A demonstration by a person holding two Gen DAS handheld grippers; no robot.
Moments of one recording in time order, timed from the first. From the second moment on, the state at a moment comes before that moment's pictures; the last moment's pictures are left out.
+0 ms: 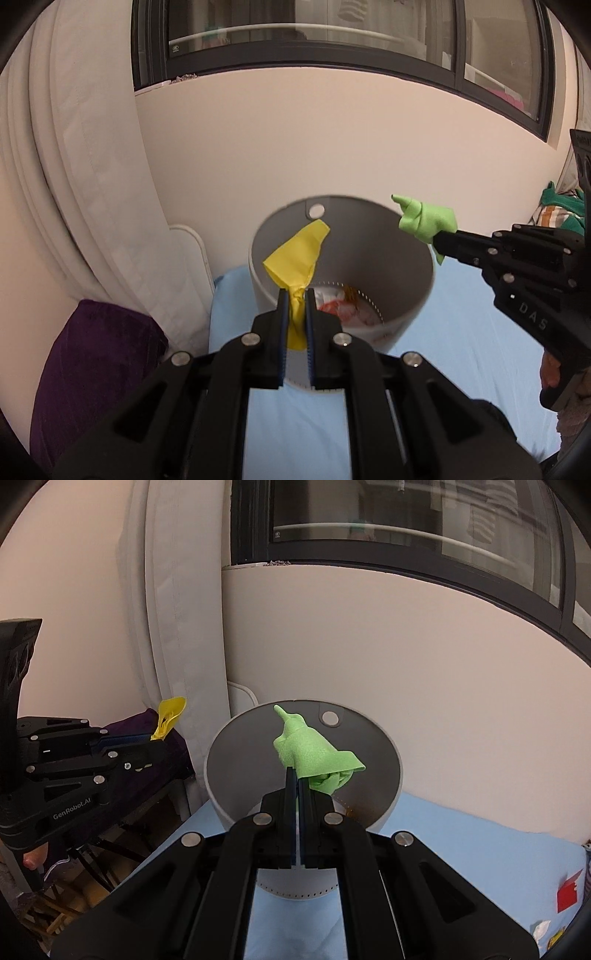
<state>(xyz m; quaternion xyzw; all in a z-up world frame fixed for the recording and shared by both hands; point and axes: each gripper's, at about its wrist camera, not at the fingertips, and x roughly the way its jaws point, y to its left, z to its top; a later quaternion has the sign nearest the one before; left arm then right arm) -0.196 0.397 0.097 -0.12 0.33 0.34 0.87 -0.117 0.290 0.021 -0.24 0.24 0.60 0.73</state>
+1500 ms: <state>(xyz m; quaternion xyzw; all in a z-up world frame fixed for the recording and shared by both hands) -0.138 0.374 0.103 -0.13 0.36 0.32 0.87 -0.037 0.274 0.038 -0.24 0.27 0.58 0.73</state>
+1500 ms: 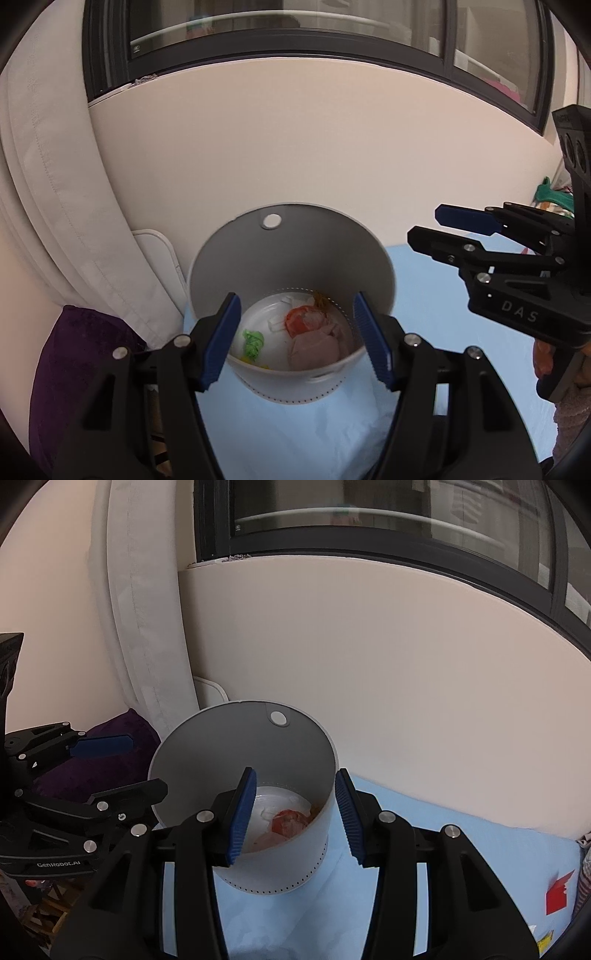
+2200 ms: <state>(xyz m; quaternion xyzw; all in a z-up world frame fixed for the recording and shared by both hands) -0.047 0.204 0.081 -0.05 0.38 0.15 0.91 0.024 0.051 0.015 -0.19 0.30 0.38 0.85</state>
